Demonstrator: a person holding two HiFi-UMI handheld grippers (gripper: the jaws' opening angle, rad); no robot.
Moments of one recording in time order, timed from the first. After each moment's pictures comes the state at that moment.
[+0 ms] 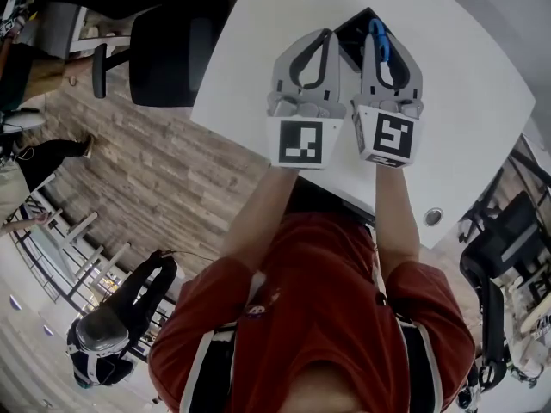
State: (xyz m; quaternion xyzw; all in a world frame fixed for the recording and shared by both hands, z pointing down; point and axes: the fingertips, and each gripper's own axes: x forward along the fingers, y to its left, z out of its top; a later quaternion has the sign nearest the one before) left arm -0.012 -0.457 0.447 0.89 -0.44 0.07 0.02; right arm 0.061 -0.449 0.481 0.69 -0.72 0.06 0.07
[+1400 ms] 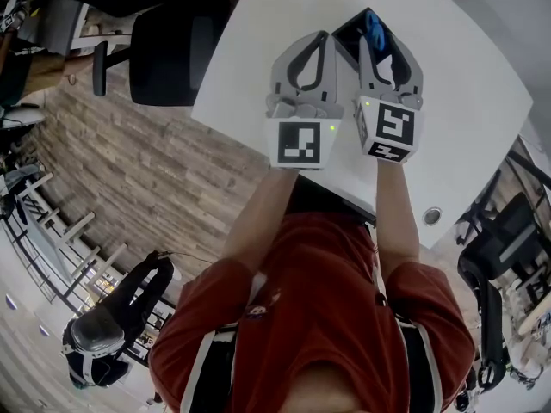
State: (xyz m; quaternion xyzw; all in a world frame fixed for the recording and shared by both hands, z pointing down) left arm -0.021 -0.450 0.443 0.89 -0.45 0.06 0.02; right arm 0.064 -0.446 0.499 0.69 -0.71 0.11 0.11
